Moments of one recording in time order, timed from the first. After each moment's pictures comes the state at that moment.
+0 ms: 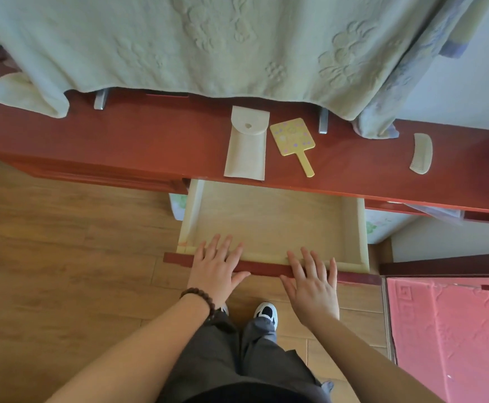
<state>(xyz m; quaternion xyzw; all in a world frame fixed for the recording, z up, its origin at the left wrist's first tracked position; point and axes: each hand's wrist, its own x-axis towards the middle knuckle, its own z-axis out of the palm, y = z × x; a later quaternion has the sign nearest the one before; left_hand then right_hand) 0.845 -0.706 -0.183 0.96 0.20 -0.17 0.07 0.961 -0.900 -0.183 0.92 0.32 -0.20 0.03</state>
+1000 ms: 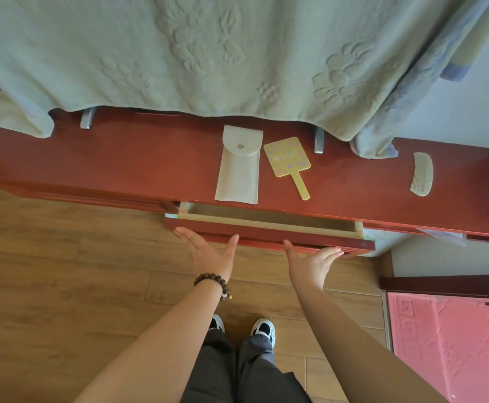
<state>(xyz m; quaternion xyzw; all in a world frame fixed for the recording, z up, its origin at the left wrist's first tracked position) 0.931 -0.682 -0.182 0.68 0.58 0.04 0.45 1.034 -0.821 -0.187 0.89 -0.11 -0.25 -0.37</state>
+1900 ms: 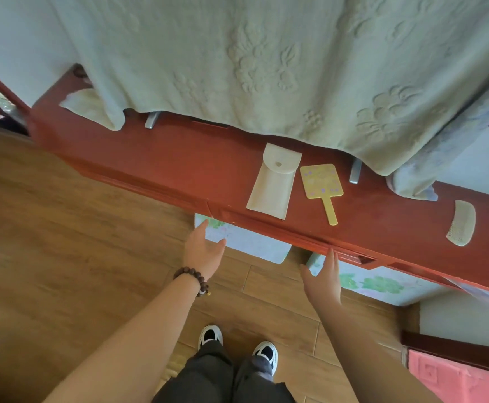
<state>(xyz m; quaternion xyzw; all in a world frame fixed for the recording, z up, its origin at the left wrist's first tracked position) 0.888 -0.638 -0.150 0.69 0.57 0.07 0.45 1.051 -0.821 -0.165 0.90 0.10 -0.30 -0.30</state>
